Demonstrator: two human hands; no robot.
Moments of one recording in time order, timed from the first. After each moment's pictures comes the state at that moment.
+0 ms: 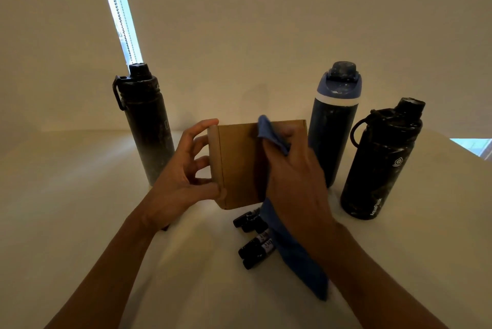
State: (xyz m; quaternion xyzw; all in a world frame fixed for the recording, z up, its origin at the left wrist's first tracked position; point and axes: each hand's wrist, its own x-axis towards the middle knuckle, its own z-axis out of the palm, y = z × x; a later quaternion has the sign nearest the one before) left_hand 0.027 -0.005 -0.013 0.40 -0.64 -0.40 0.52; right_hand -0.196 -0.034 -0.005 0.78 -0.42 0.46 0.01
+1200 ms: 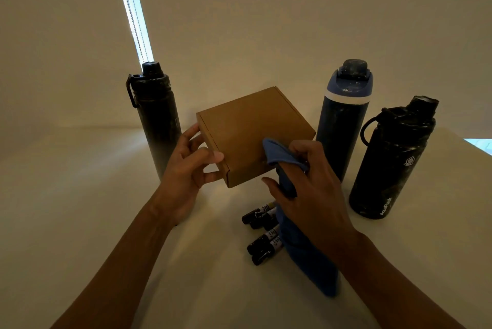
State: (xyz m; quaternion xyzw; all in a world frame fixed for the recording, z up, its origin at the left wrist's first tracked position) left_hand 0.022 -0.017 -0.015 0.40 -0.45 -0.46 0.65; right_hand -0.196 -0.066 -0.064 0.75 -0.29 0.59 0.07
